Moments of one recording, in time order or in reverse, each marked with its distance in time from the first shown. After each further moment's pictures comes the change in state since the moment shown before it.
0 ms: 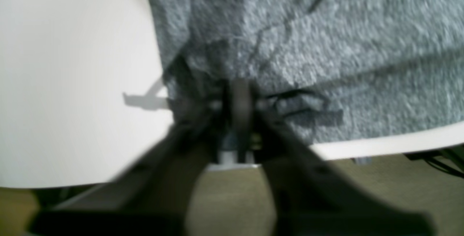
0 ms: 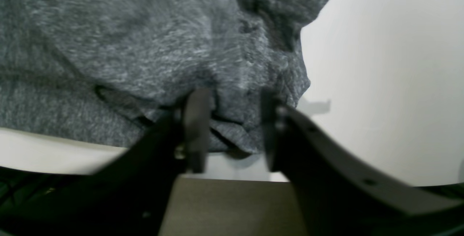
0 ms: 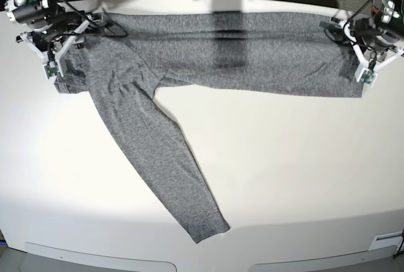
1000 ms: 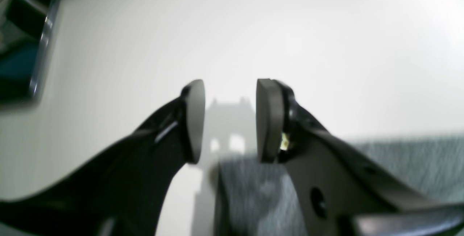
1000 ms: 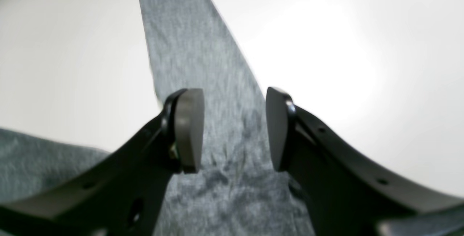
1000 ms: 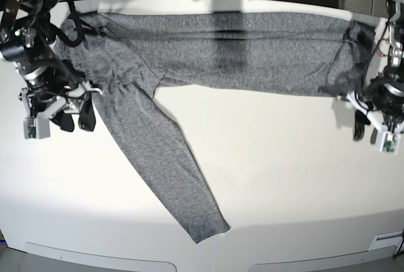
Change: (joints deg) left arm -17.2 1.9 0.0 0.0 -0.3 5.2 -18.6; right arm 16.4 0.0 0.0 0.0 17.9 -0.4 11.7
